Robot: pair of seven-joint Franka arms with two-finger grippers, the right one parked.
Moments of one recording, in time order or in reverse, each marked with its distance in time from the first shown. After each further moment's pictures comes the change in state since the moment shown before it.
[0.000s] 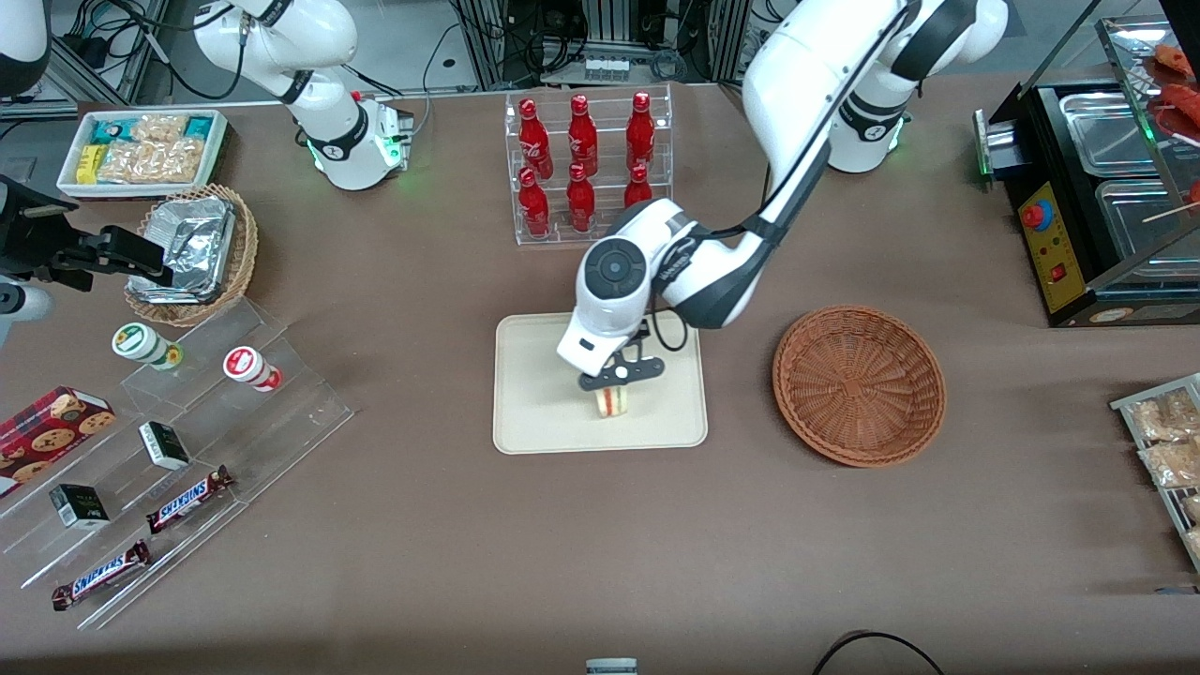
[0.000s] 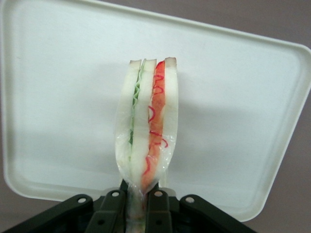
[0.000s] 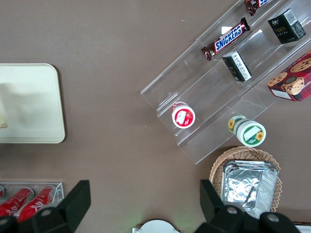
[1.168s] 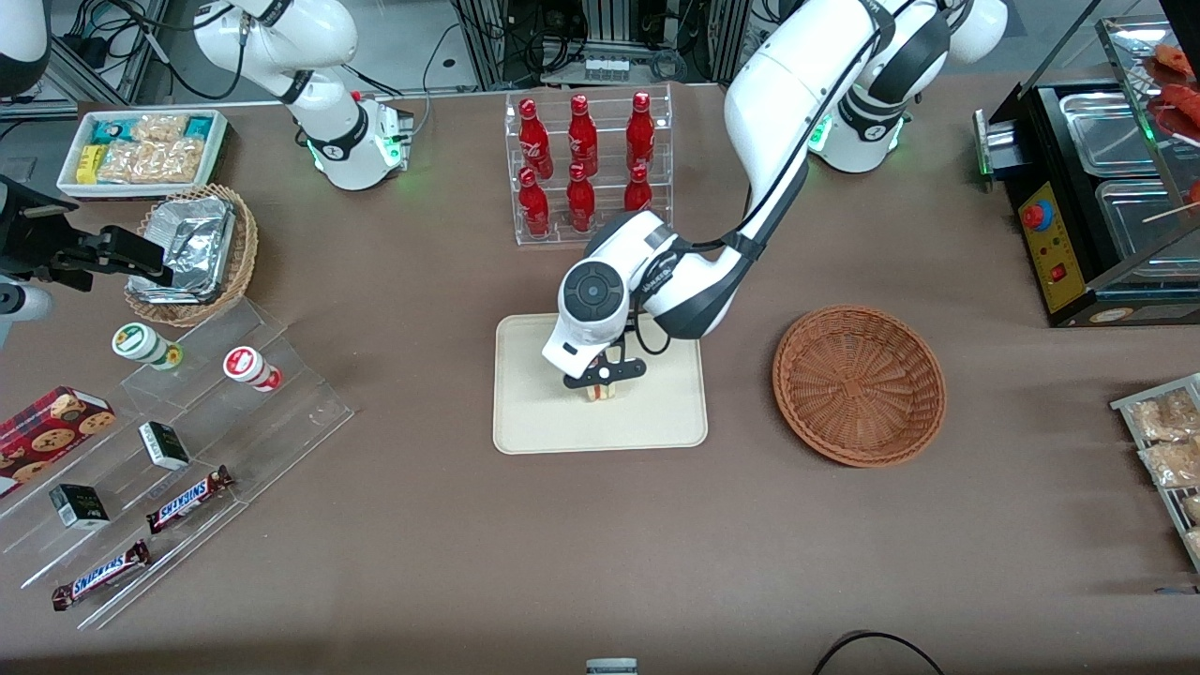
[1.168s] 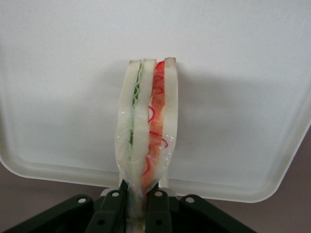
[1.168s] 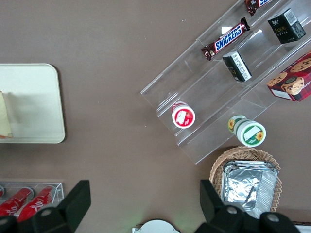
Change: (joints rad) arm -0.009 0.087 0.002 0.129 -0.069 -0.170 0.052
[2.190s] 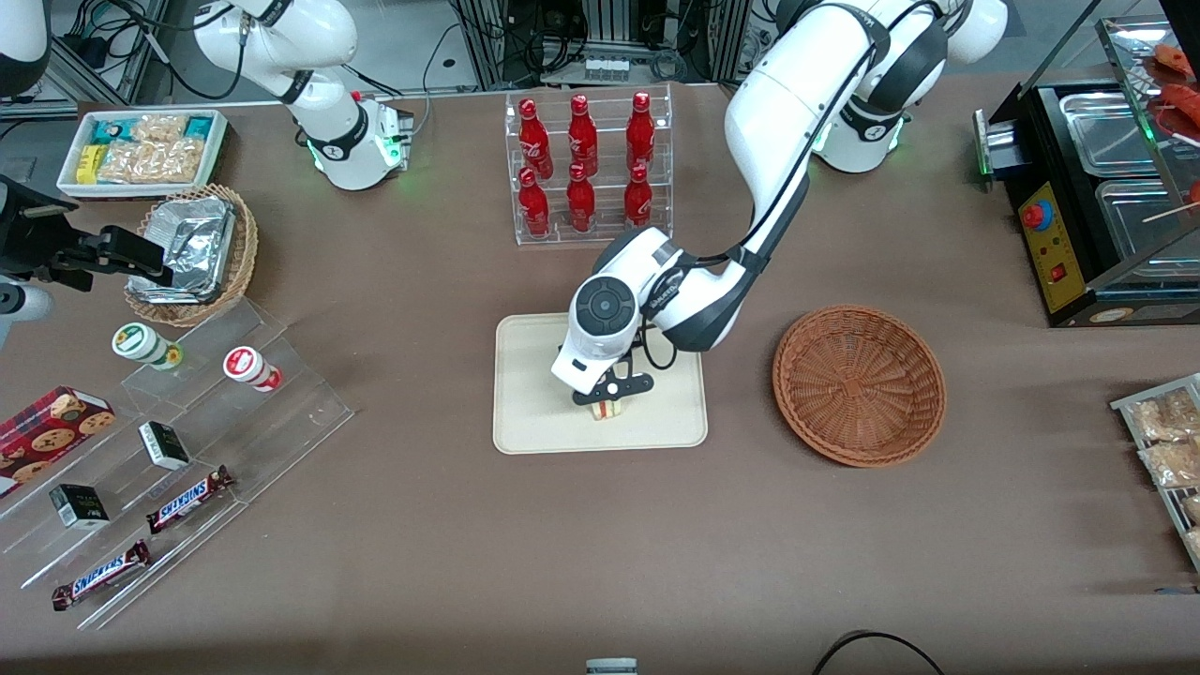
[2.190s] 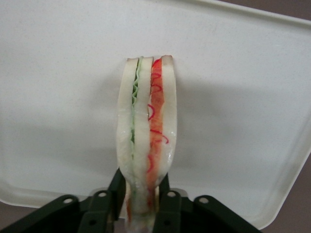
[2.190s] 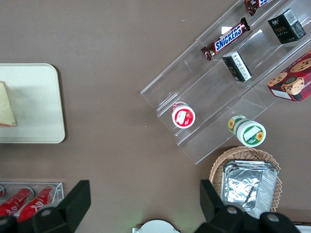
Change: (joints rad) arm 0.002 0.025 0.026 0.000 0.000 0.076 -0.001
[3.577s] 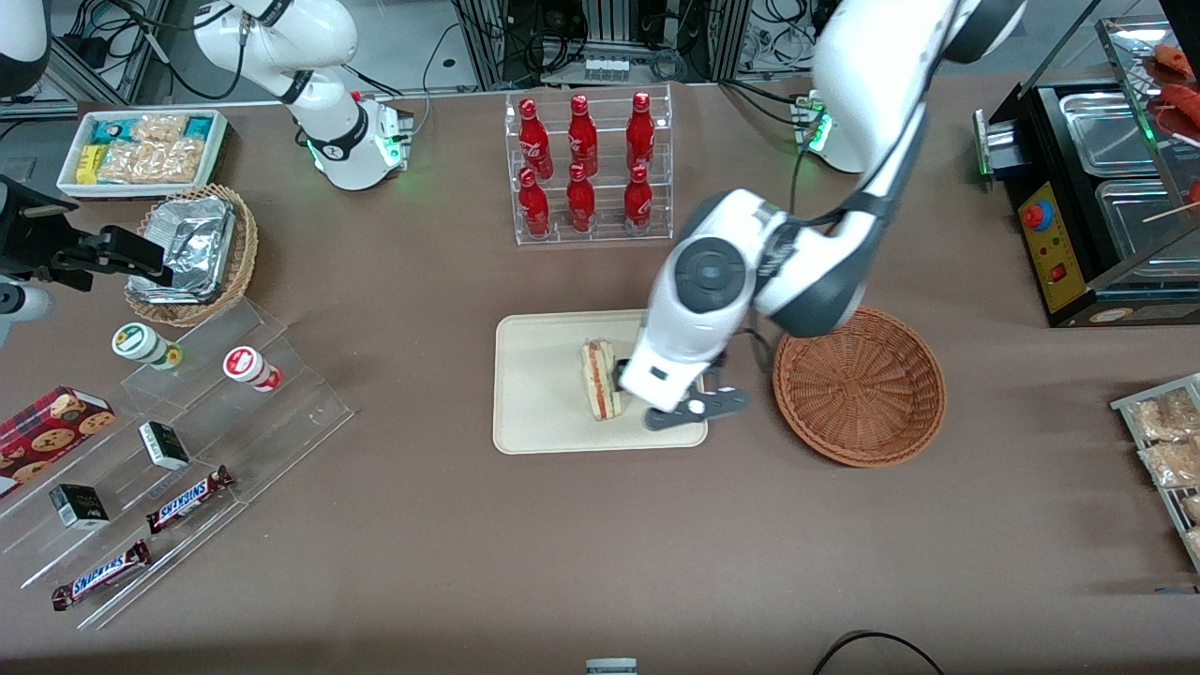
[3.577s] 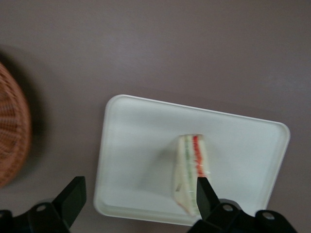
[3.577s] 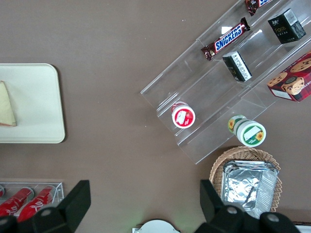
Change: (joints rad) arm 0.203 -0.280 0.008 -0.060 0.080 -0.134 0.165
